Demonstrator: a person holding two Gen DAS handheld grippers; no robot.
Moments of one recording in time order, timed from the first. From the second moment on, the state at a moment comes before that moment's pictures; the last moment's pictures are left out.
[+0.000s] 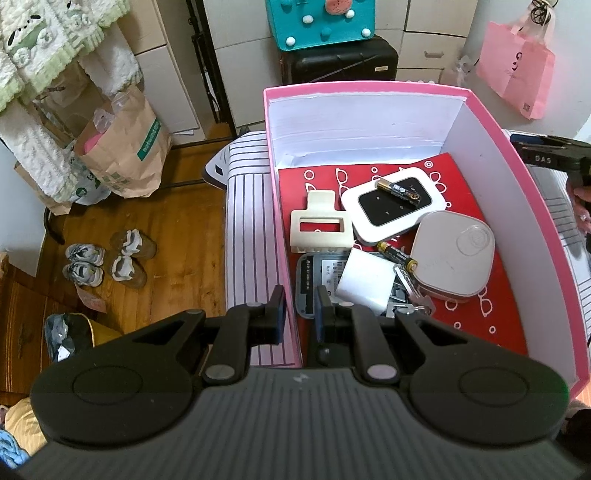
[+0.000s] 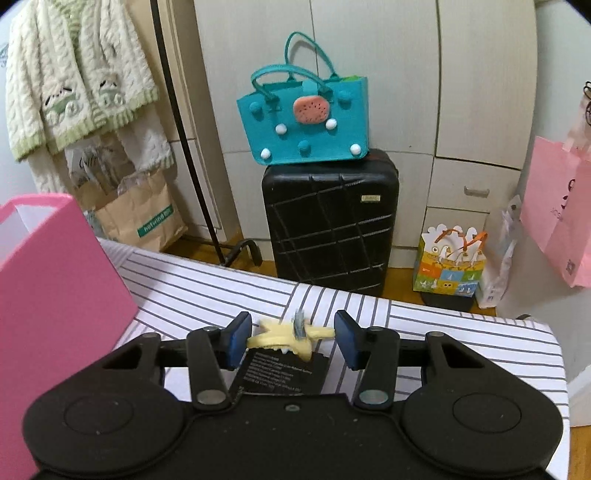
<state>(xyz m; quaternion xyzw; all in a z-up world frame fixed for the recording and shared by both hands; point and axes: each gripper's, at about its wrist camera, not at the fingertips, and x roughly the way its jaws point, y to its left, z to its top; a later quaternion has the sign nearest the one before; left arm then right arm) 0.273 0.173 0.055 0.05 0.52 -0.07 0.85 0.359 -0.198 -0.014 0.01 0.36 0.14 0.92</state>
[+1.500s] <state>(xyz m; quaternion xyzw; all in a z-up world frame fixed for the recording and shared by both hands) 0.266 0.180 0.055 0.04 0.51 -0.08 0.85 0.230 -0.083 0.089 0.03 0.36 0.41 0.84</state>
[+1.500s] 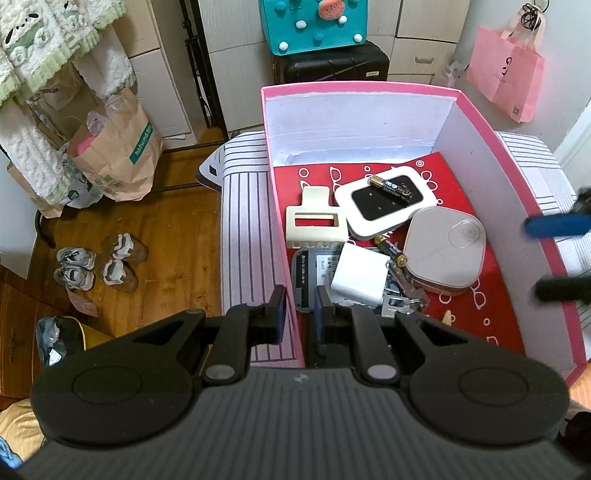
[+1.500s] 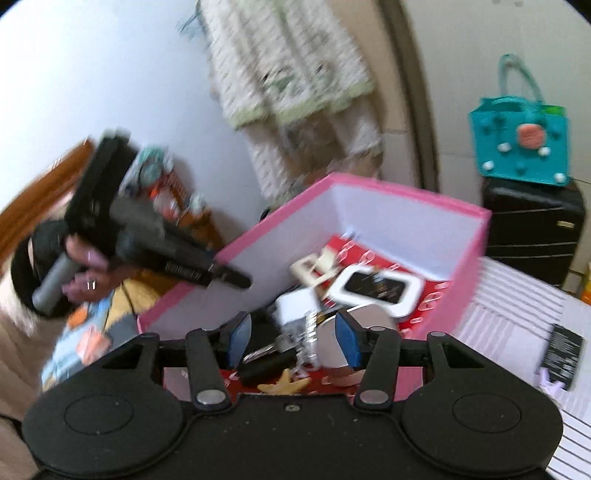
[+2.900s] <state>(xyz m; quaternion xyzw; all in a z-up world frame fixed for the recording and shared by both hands) 0.263 0.180 0.057 0.04 0.51 -0.08 0.86 0.255 -0.178 -0.013 -0.13 0.33 0.20 0.91</state>
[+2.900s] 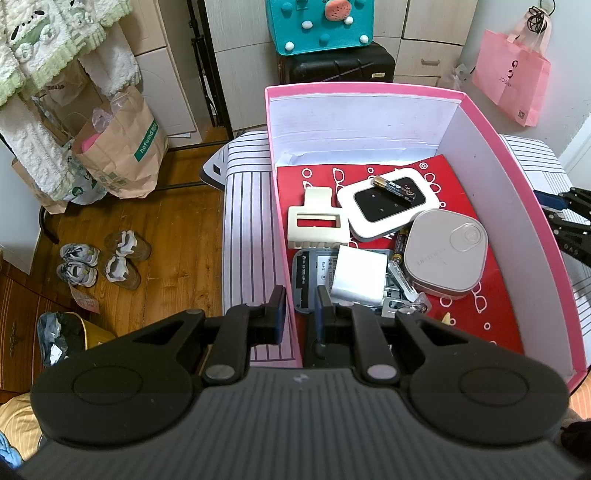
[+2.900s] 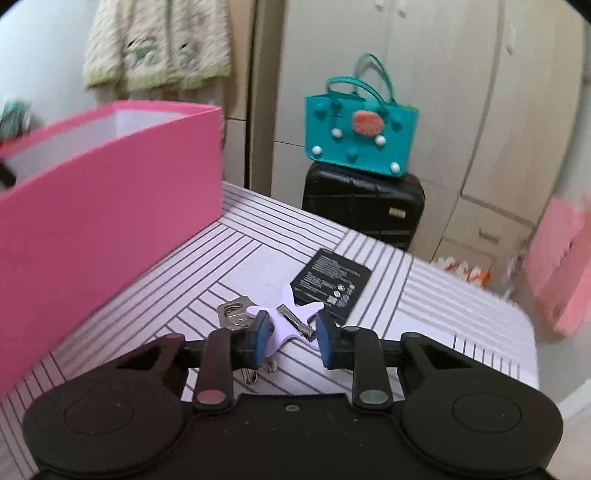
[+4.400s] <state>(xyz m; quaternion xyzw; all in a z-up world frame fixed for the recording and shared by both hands) 0.261 0.181 0.056 0.05 0.50 -0.09 0.86 0.225 -0.136 0.096 0.04 0.32 0.36 0.88</state>
